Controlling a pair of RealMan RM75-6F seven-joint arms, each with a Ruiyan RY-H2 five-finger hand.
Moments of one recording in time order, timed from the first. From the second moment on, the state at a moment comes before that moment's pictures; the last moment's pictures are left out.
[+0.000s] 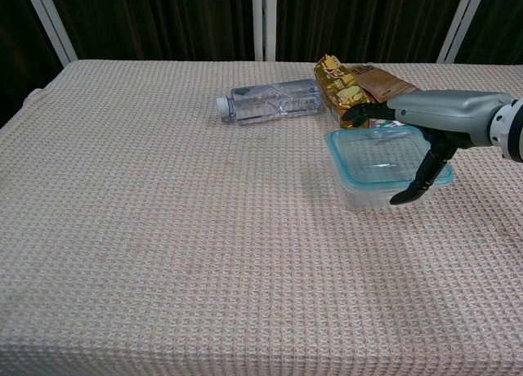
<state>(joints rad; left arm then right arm) -0.08 -1.21 -0.01 -1.59 1.45 1.43 0.15 0.77 -1.35 0.05 -1.75 -0.96 0.89 -0.40</state>
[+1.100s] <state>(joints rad) -0.07 -1.21 -0.01 -1.60 1.46 1.44 0.15 0.63 -1.27 -0.08 -1.86 -1.33 0.96 -0.33</state>
